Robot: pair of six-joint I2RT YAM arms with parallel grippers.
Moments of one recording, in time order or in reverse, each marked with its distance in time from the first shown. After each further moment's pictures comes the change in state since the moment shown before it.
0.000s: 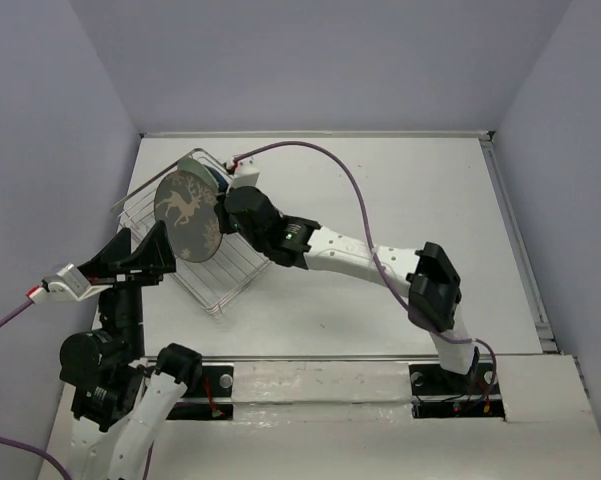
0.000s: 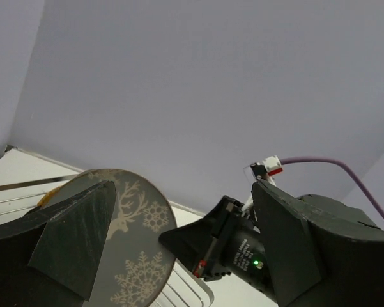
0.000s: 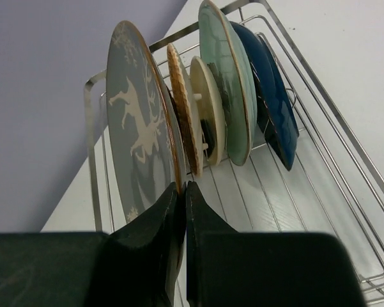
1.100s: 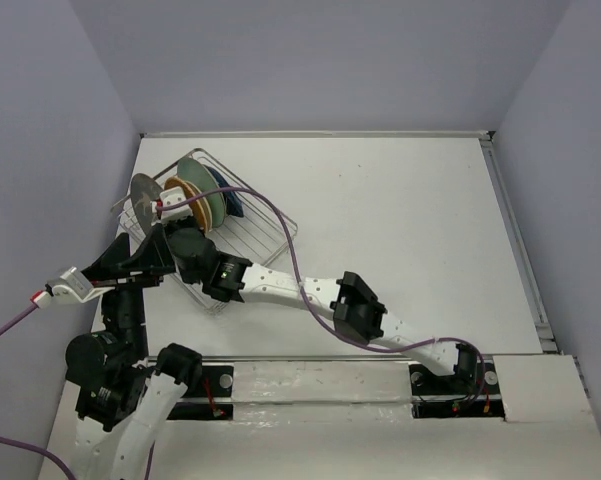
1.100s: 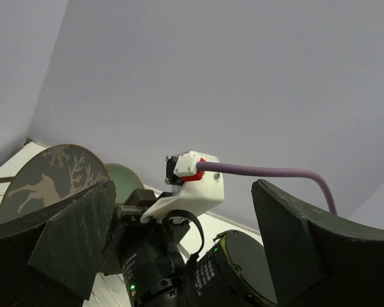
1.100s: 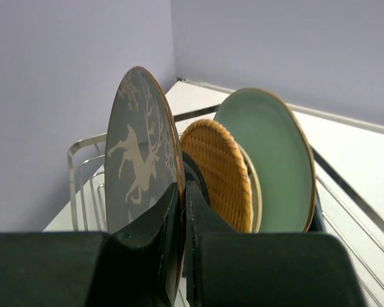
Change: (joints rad) left arm 0.000 -0.038 -0.048 0.005 -0.058 0.009; right arm 0.172 0.648 0.756 0.285 0.406 -0.575
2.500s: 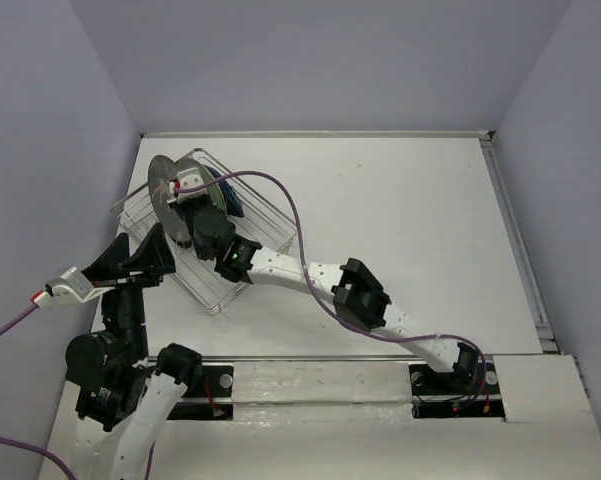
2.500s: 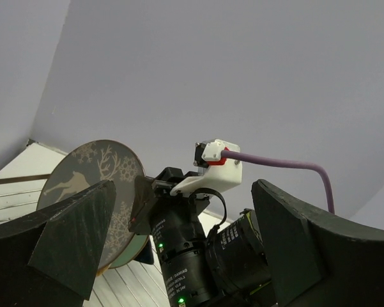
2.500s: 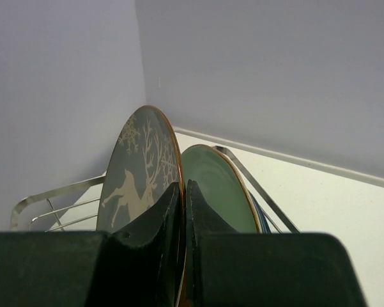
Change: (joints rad) left arm 0.001 0.000 0.000 0.000 -0.003 0.008; right arm -0.092 -0.003 -0.066 0.243 -0.110 -0.151
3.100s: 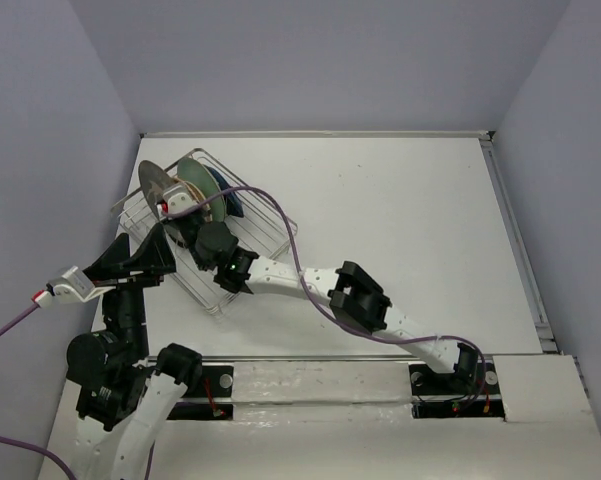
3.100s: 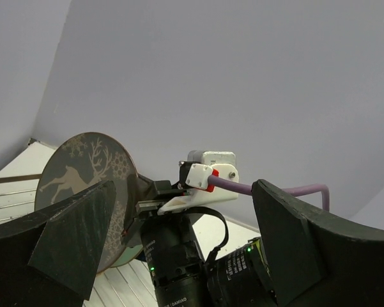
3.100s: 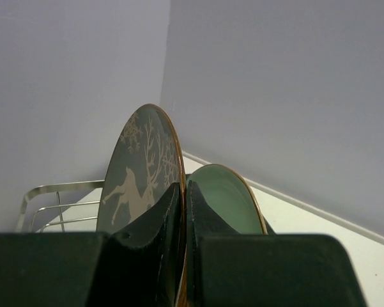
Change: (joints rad) left arm 0.000 0.000 -0.005 0.000 0.000 0.003; right arm 0.026 -0.021 -0.123 0.215 -0.109 -0.236
